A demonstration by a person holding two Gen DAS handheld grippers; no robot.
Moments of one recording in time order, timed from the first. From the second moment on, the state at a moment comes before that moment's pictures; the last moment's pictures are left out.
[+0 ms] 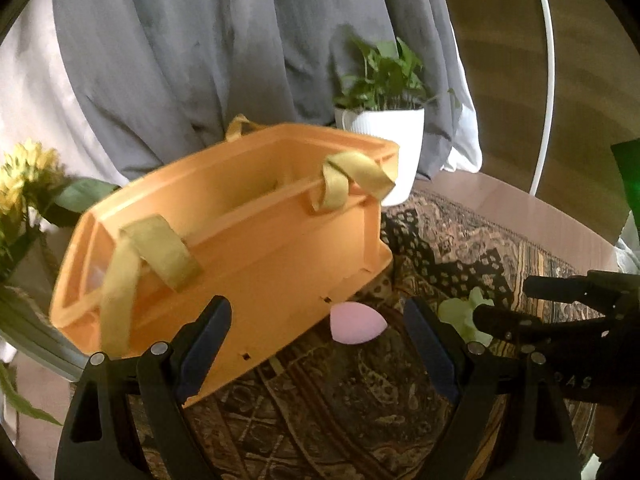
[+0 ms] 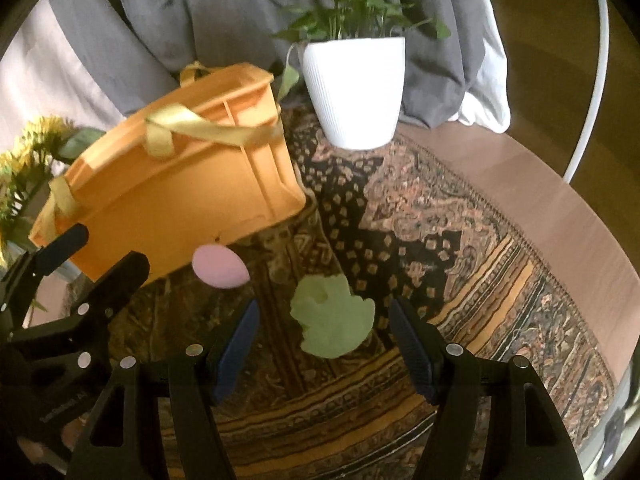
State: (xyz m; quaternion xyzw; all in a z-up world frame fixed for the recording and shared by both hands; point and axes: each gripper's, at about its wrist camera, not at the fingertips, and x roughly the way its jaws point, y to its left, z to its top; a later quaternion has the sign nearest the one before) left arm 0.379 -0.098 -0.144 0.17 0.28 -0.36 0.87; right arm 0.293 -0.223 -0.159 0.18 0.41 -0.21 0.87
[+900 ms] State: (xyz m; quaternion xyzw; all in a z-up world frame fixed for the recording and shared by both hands) left arm 0.402 -0.141 -0.198 0.18 0.33 -0.38 0.84; right arm 0.299 -0.232 -0.209 0.18 0.42 -0.20 0.87
